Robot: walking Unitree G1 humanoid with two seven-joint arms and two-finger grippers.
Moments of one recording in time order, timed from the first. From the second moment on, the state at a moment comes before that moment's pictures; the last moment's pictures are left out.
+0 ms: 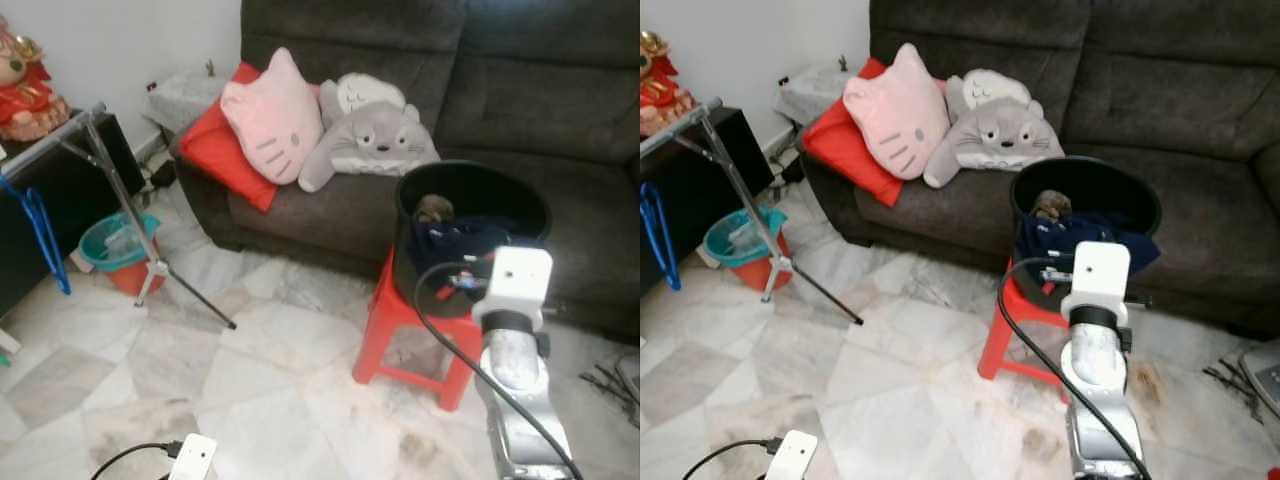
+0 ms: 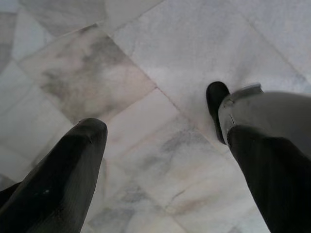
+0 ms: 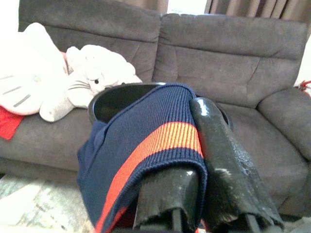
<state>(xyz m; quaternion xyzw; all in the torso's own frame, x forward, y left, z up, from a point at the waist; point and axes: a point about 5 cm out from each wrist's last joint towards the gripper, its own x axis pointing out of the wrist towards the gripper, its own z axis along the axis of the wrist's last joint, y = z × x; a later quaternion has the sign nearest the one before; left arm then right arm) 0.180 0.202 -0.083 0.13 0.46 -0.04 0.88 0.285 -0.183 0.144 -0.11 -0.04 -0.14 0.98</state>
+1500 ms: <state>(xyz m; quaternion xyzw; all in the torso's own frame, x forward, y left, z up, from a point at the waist) 0.176 0.199 -0.086 0.13 0.47 -0.05 0.87 0.283 -0.179 -0.003 -0.28 0.31 0.09 0.91</state>
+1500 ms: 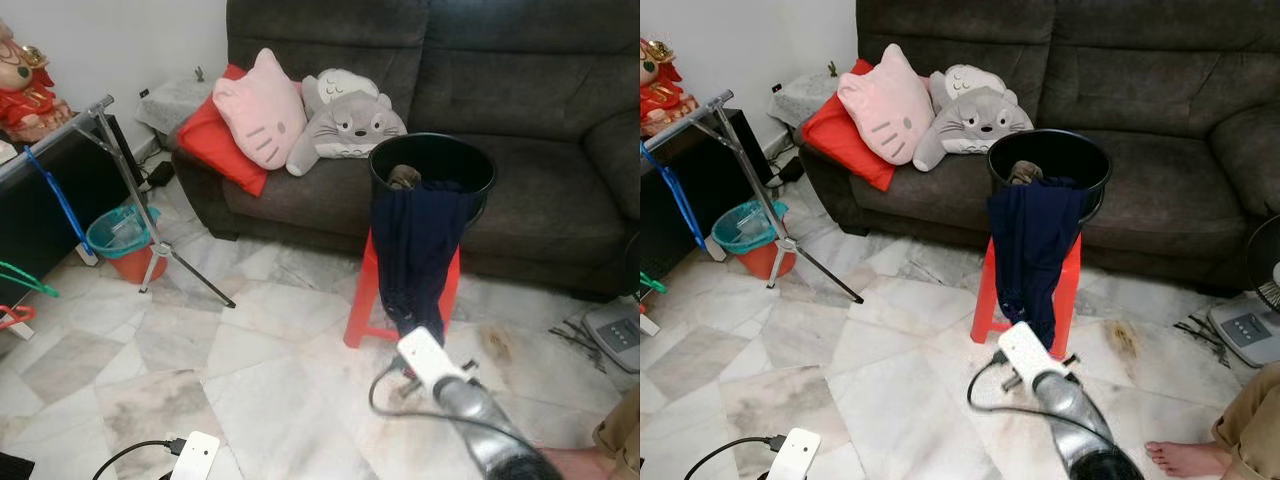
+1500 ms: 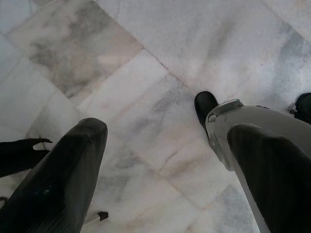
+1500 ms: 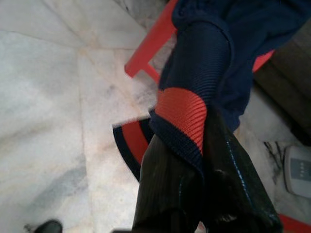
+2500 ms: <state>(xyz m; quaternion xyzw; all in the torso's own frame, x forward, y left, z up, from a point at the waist) 0.175 0.198 -0.086 0.14 0.48 -0.06 0.87 0.203 -0.209 -0.072 -0.18 0.47 -0.04 0.86</state>
